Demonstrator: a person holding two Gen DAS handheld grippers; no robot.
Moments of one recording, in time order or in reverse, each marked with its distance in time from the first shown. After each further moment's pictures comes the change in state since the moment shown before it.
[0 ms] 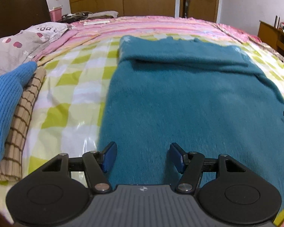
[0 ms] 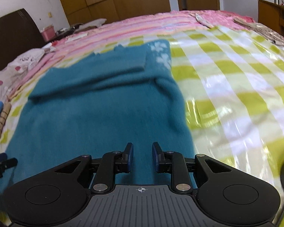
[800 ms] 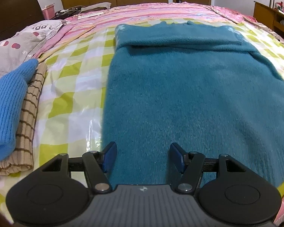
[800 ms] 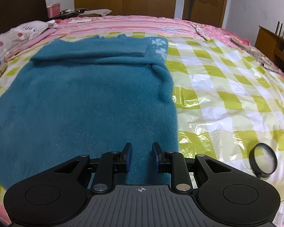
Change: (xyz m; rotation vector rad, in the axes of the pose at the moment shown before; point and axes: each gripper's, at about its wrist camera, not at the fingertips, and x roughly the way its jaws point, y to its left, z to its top) left arm -0.019 -0.005 -0.012 0.083 0.087 0.022; right arm -0.036 0.021 -0.050 -0.212 -0.017 -0.148
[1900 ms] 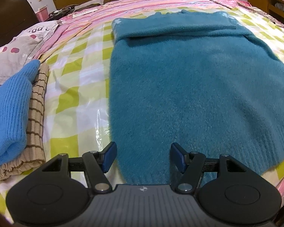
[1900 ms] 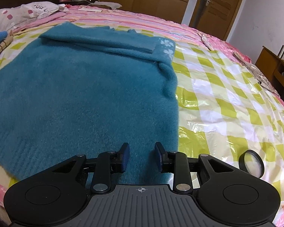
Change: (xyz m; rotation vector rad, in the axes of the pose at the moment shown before) left arm -0.014 0.002 -0.010 0.083 0.055 0.021; right arm -0.007 0.020 -0.015 -0.153 0.000 -0.067
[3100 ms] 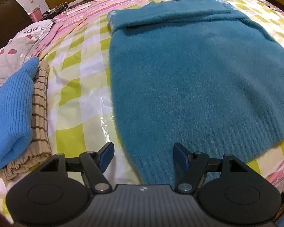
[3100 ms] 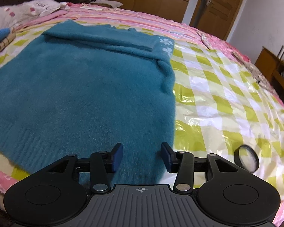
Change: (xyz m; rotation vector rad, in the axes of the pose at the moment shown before) left arm -0.004 0.002 -0.010 0.072 0.061 0.013; right arm -0.013 -0.008 -0.008 0.010 0.012 0.008
